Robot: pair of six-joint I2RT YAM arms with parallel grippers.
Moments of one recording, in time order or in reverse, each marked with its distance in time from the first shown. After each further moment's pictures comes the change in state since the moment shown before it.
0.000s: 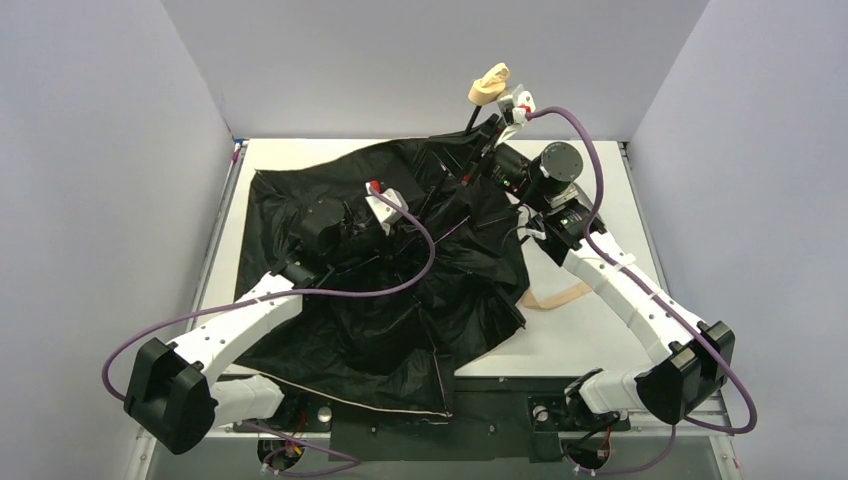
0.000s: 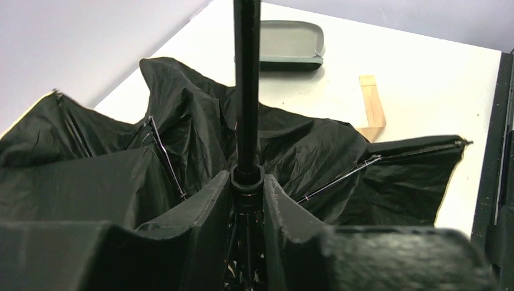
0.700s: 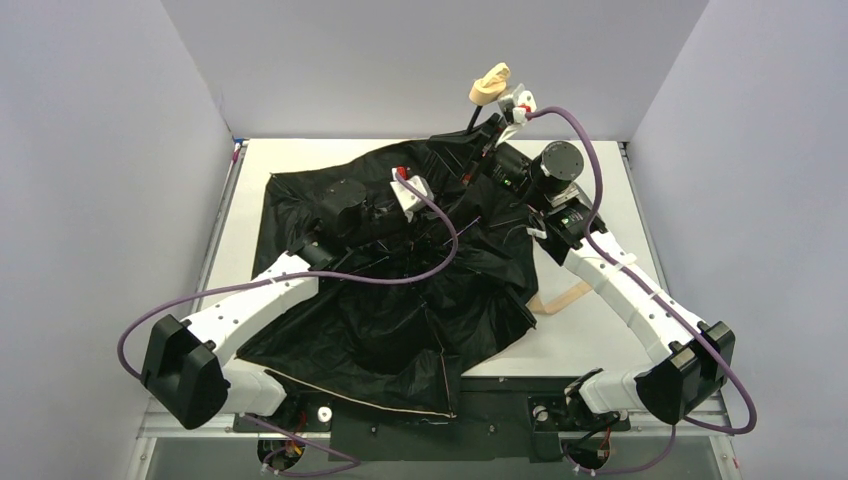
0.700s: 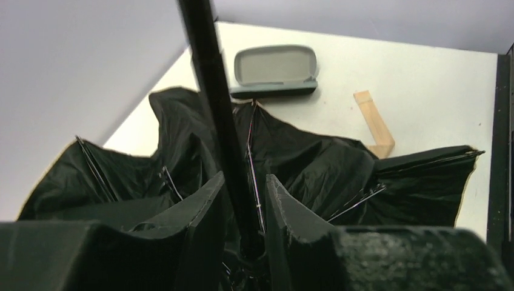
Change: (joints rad) left arm -0.067 0.116 0.197 -0.033 0.004 0.064; right arm -0.002 0.000 0.000 -0.008 0.000 -0.011
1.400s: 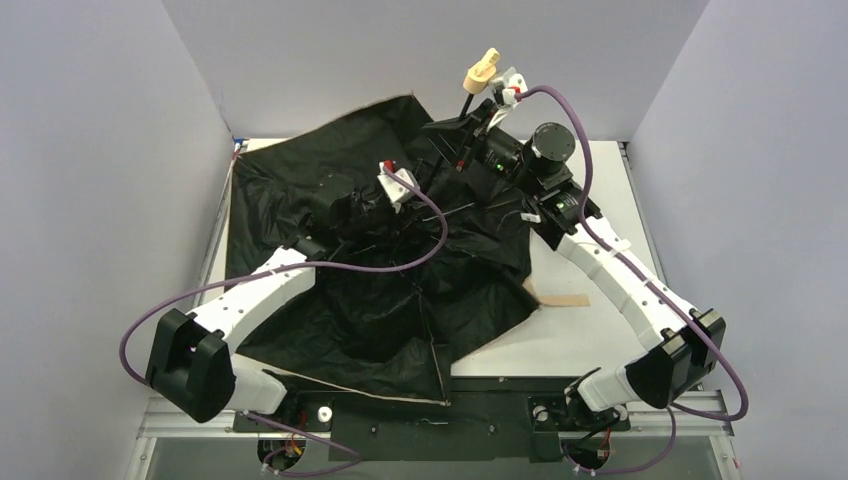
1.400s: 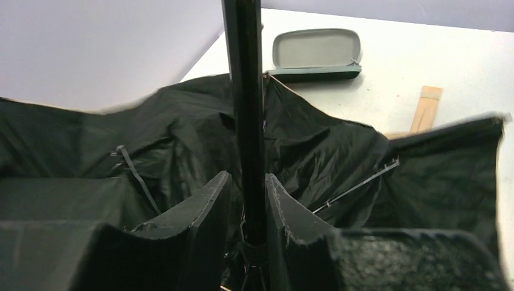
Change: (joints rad) left arm 0.106 0.046 -0.029 0.011 0.008 0.062; right arm -0.001 0.069 0.126 -0.094 0.017 -0.010
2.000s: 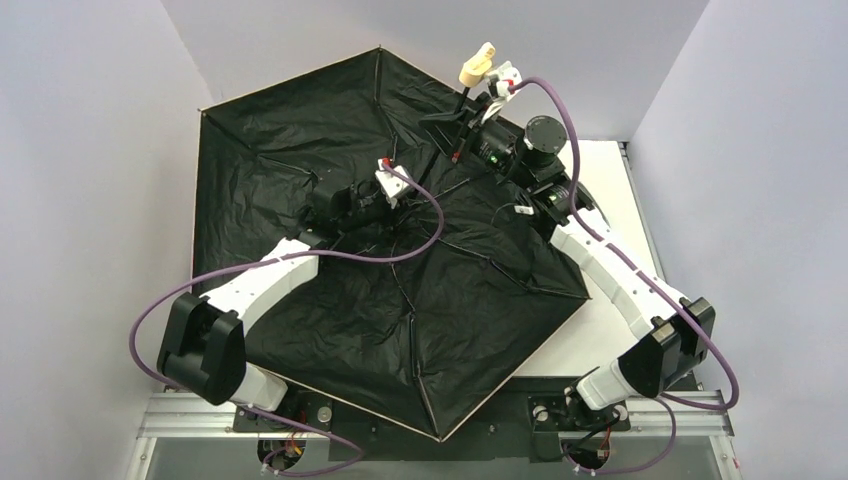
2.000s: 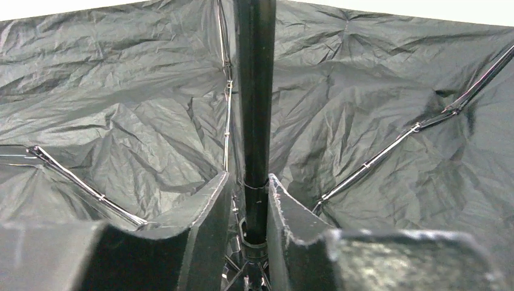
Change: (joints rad) left arm 0.083 0.084 -0.003 0.021 0.035 0.047; right arm -0.005 0.058 0.060 -0.006 0.031 -0.005
